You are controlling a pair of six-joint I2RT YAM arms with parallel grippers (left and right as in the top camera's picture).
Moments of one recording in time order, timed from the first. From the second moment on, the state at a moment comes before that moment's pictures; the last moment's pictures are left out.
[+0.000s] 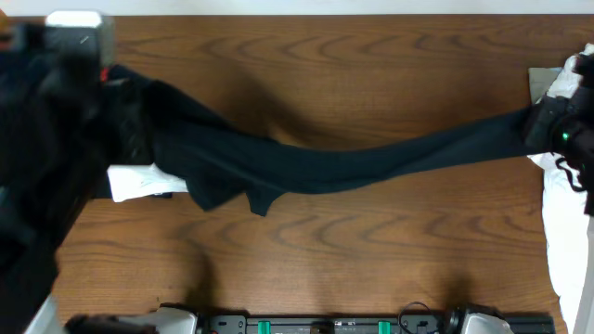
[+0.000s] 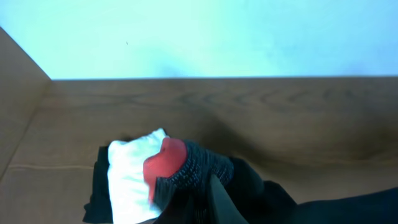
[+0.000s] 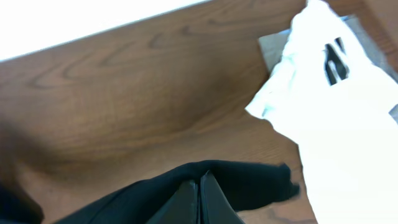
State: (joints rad) left arm -0.23 1.47 2.61 -1.69 -0.15 -0.13; right arm -0.22 1.23 1.57 -1.11 -0.04 0.13
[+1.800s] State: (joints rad) left arm -0.05 2.45 2.62 -1.29 -0.15 -0.14; right arm -0.32 1.98 1.58 -0.65 -0.33 0.35
